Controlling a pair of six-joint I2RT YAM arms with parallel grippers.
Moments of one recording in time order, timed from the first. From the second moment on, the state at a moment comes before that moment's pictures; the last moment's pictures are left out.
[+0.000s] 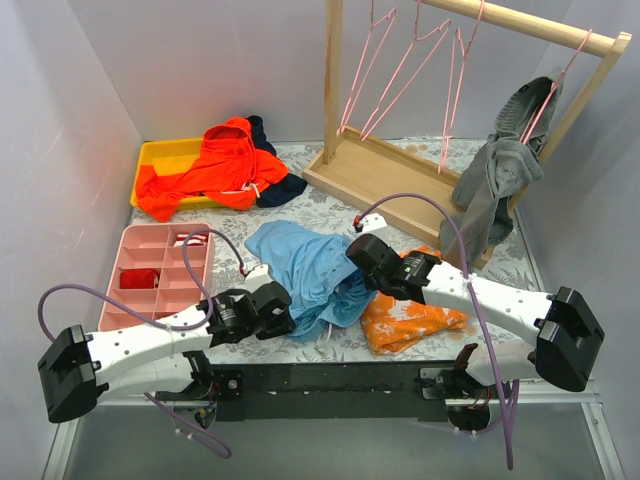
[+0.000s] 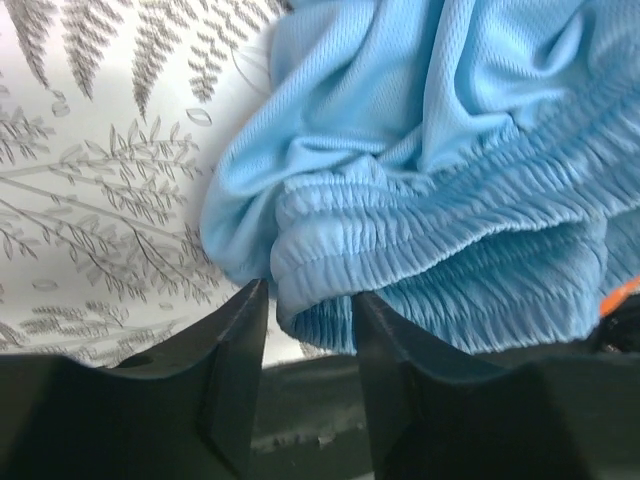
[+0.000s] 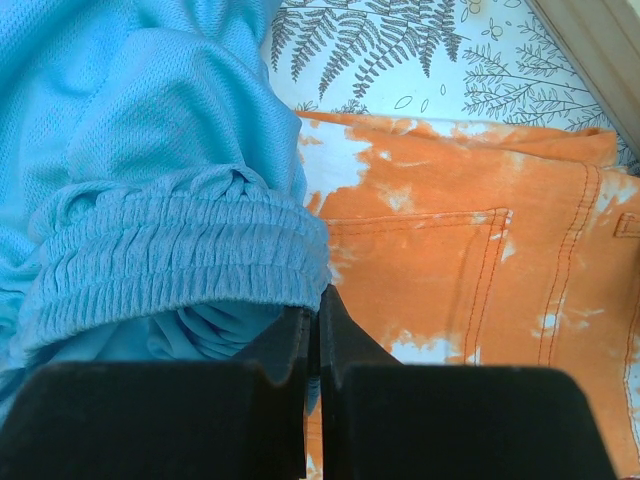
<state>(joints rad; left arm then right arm) -1.06 0.97 0.55 -0.59 -0.25 -1.19 0.98 1.30 0.92 -0.58 0.51 0.49</state>
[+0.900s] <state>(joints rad) -1.06 1.08 1.74 -0.73 -0.81 -0.52 0.97 1.27 1.86 -0.79 0.37 0.29</state>
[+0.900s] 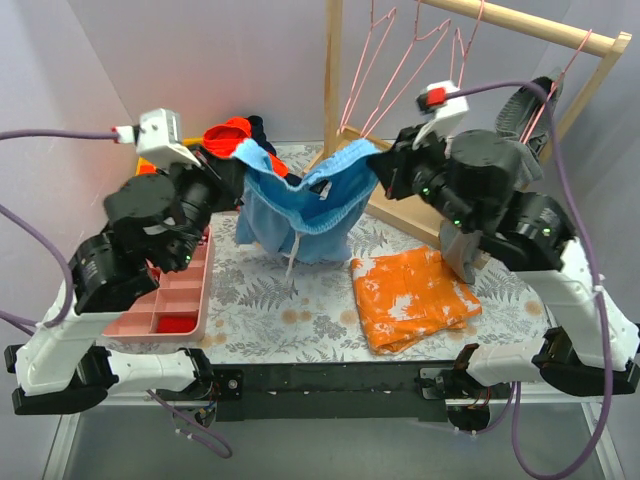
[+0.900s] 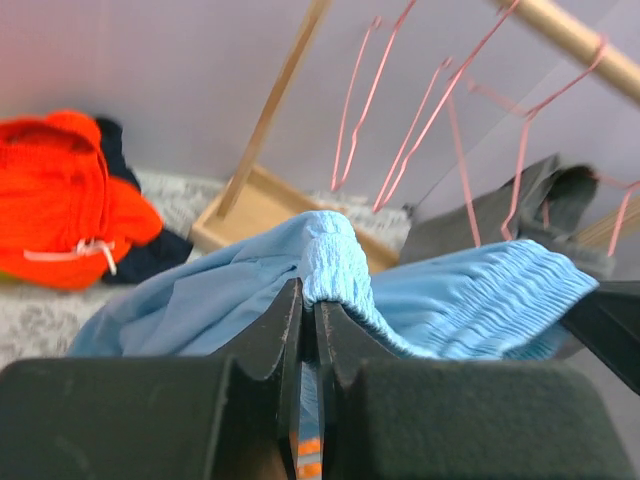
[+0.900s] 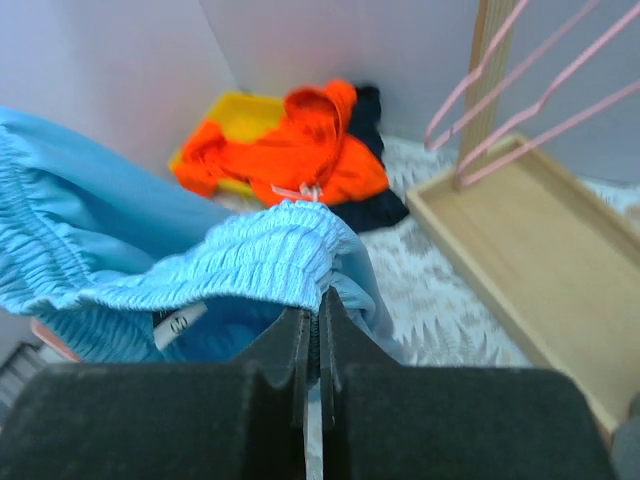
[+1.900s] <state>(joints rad) -0.58 1.10 0.86 -0.50 -0.08 -0.71 0.82 1.35 1.22 -0.70 0.16 0.37</state>
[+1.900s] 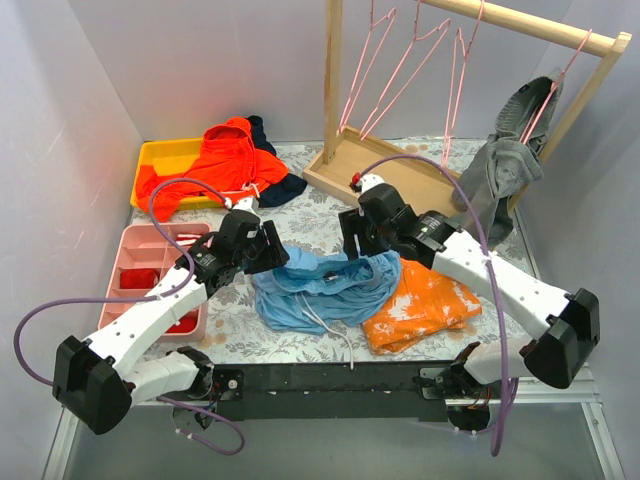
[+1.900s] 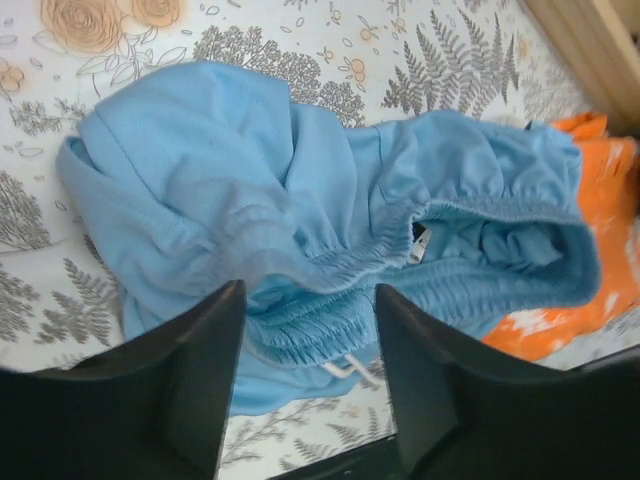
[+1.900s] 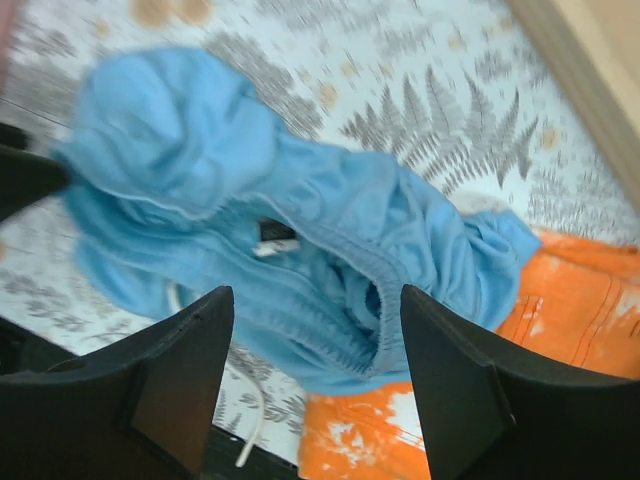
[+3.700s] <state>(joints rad) -0.58 0.98 0.98 -0.56 0.07 -0.57 0.33 1.61 1.99 -0.79 0.45 0.12</state>
